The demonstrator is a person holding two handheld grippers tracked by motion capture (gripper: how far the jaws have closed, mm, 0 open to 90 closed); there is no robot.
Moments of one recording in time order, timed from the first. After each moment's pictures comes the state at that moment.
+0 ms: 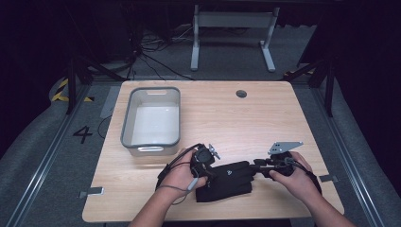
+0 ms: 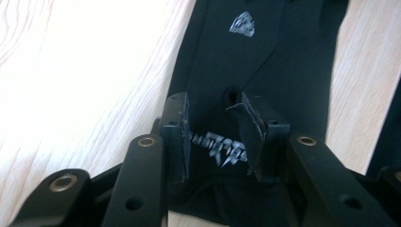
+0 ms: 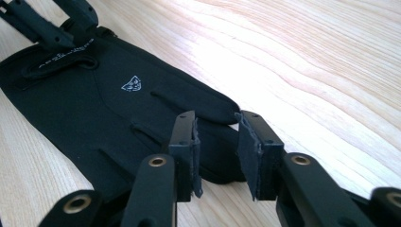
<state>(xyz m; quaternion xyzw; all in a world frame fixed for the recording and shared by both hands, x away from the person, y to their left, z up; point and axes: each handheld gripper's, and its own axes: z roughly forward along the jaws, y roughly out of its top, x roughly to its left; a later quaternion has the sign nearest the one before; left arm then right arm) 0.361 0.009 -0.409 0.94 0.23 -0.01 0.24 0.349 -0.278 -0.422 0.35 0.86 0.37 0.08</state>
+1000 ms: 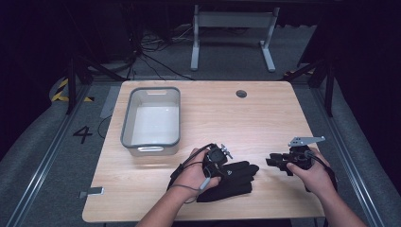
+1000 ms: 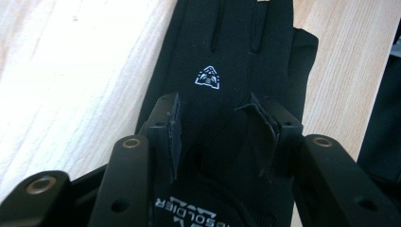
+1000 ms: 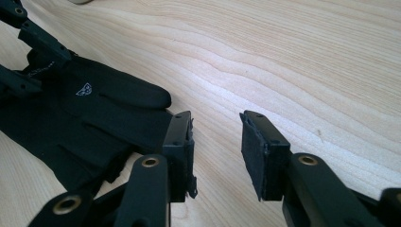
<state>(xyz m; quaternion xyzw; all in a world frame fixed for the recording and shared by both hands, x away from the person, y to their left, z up) 0.362 -0.026 -0.413 0.94 0.23 -0.03 0.25 0.359 -0.330 -0.419 0.41 0.82 0.39 0.08</state>
